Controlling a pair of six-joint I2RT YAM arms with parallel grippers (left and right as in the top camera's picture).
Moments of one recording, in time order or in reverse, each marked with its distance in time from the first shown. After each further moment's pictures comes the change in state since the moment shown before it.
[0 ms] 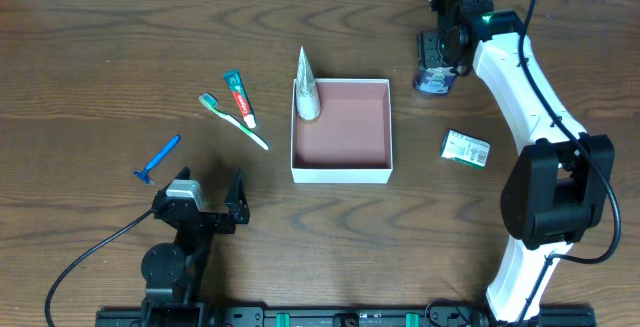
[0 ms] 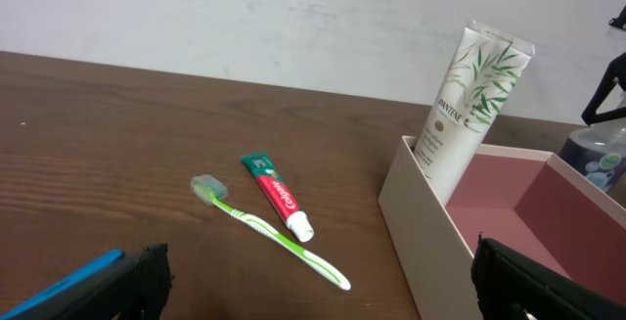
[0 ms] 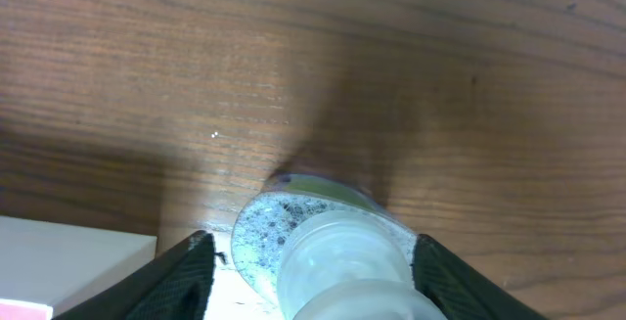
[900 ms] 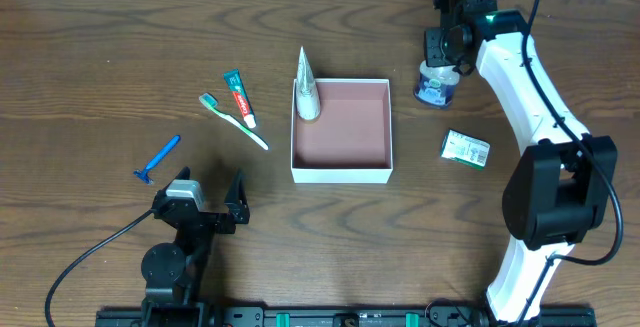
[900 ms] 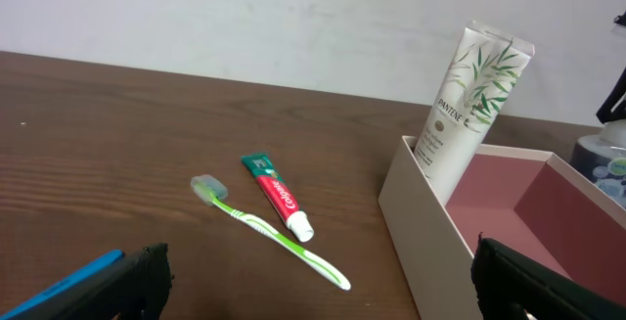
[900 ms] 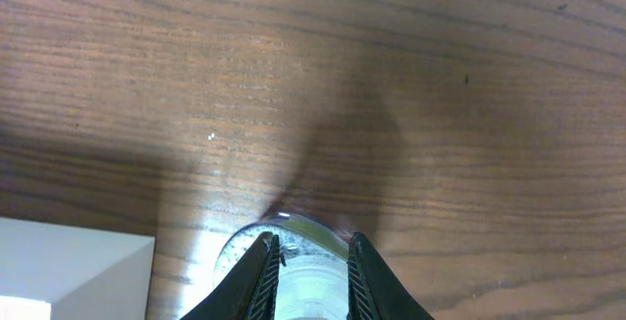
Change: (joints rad) left arm 0.000 0.000 0.000 0.000 0.000 0.000; right arm -0.010 -0.013 -0.001 -0.005 -0.006 0.002
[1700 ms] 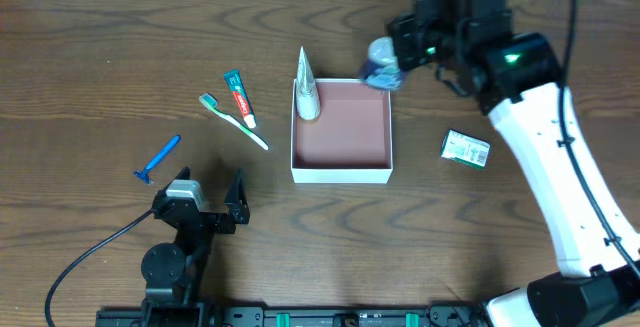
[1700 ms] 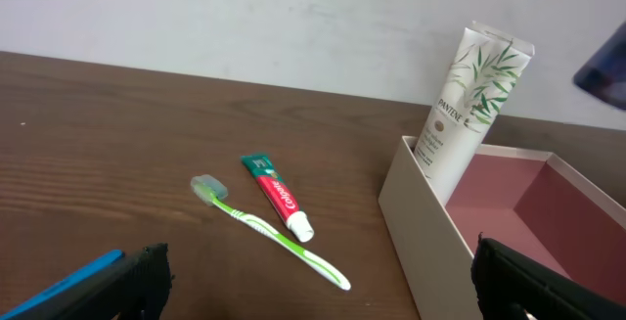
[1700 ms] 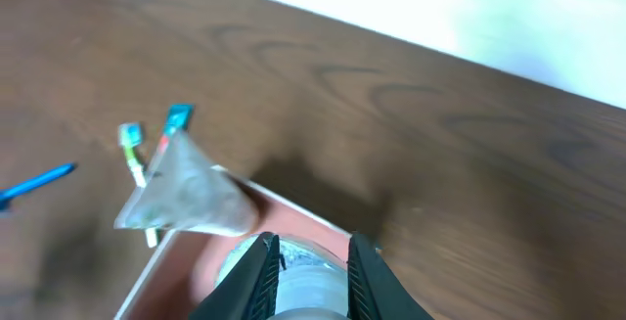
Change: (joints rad) left arm 0.000 0.000 0.000 0.000 0.000 0.000; right arm 0.232 -0.374 -0.010 0.003 -0.206 -0.001
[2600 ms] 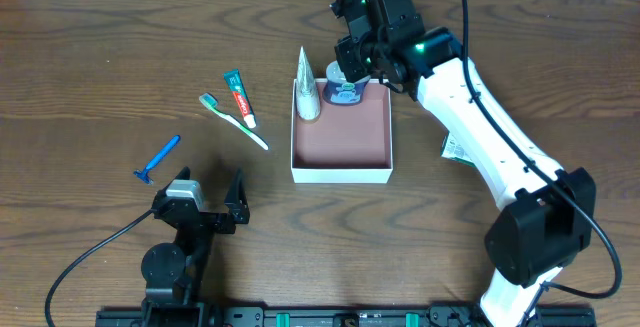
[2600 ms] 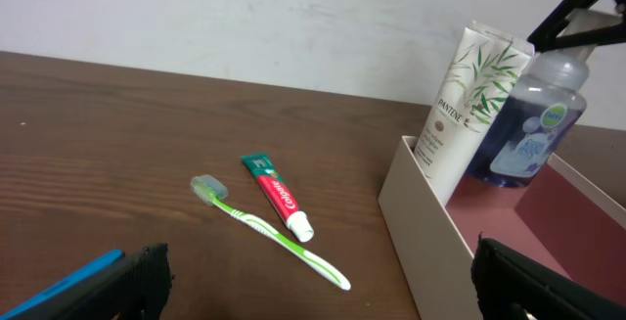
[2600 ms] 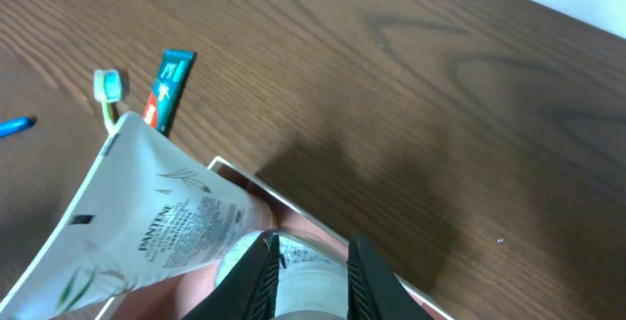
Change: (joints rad) left arm 0.000 0.000 0.000 0.000 0.000 0.000; right arm 0.090 0.258 0.000 0.122 0.013 -0.037
